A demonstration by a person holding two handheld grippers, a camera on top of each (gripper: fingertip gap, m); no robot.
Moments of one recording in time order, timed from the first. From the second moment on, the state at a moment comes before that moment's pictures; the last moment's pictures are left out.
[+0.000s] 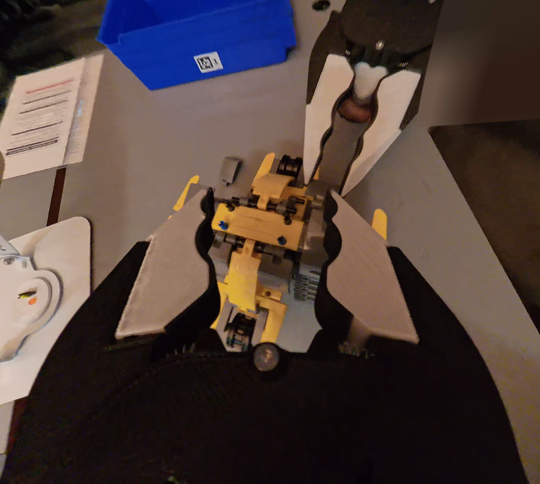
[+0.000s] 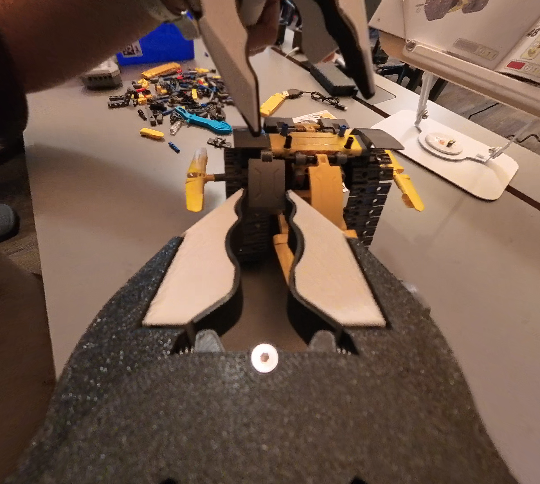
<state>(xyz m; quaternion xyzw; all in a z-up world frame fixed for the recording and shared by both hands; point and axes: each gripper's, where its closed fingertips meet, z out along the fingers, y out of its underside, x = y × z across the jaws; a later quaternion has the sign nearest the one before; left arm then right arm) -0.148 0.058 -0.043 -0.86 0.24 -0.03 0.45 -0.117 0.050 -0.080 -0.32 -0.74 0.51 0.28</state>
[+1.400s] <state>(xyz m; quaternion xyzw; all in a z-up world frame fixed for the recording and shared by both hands) -0.152 0.052 -0.065 -0.87 0.30 -0.10 0.37 -0.129 0.052 -0.087 -0.33 -0.71 0.55 0.29</state>
